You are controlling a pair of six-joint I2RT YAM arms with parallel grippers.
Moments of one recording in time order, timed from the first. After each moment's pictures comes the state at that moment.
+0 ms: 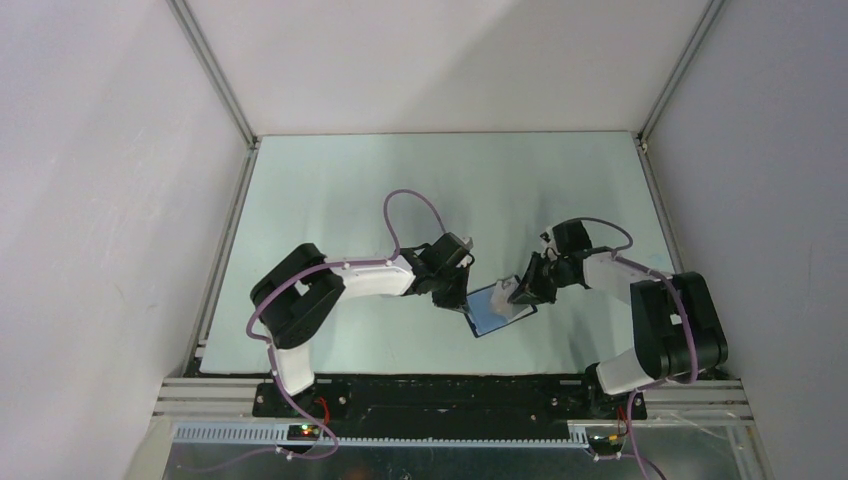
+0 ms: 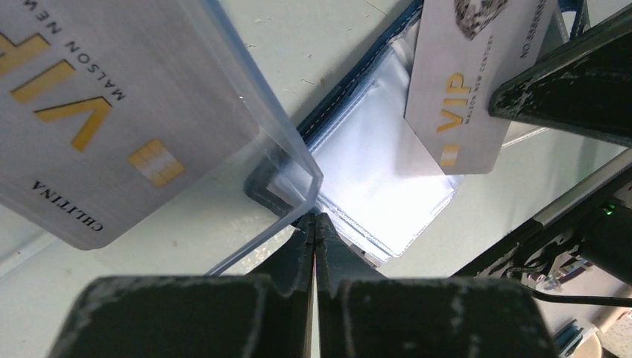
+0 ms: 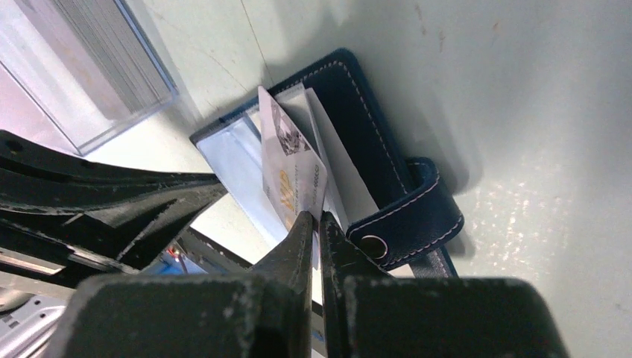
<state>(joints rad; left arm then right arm) -0.90 1.83 1.05 -0.23 0.17 -0.73 0.19 1.48 0.66 -0.35 -0.54 0.58</state>
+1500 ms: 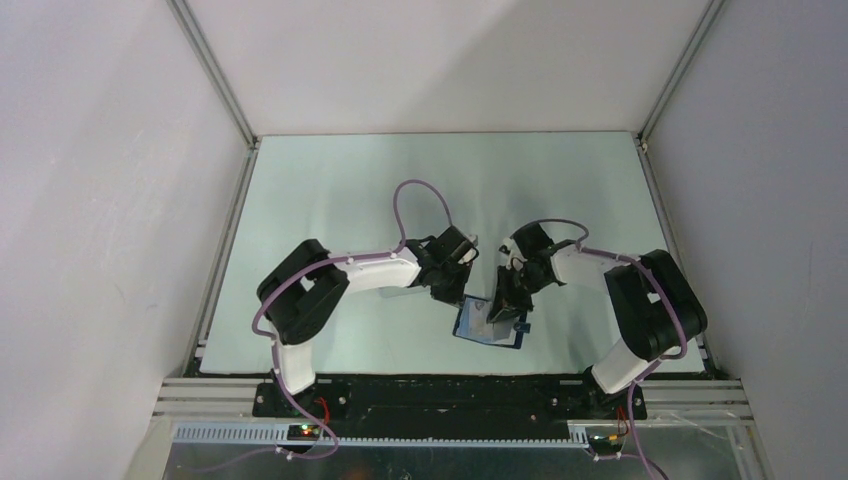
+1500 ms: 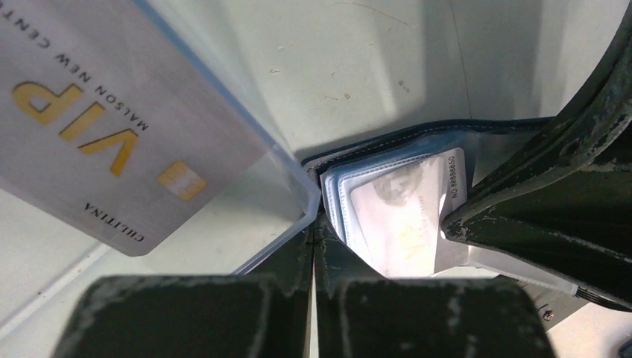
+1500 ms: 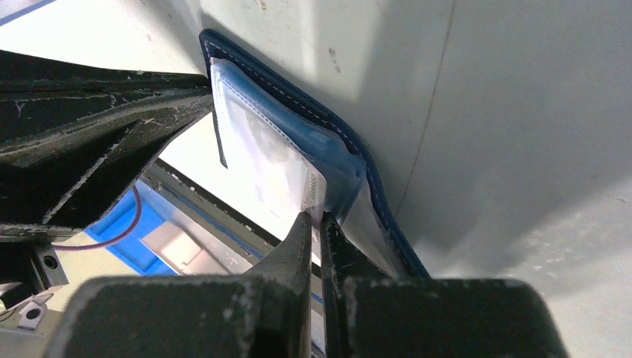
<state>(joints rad) -0.89 1.87 1.15 -0.36 0.14 -0.57 0.42 1.62 0.77 -0.48 -0.60 0.48</state>
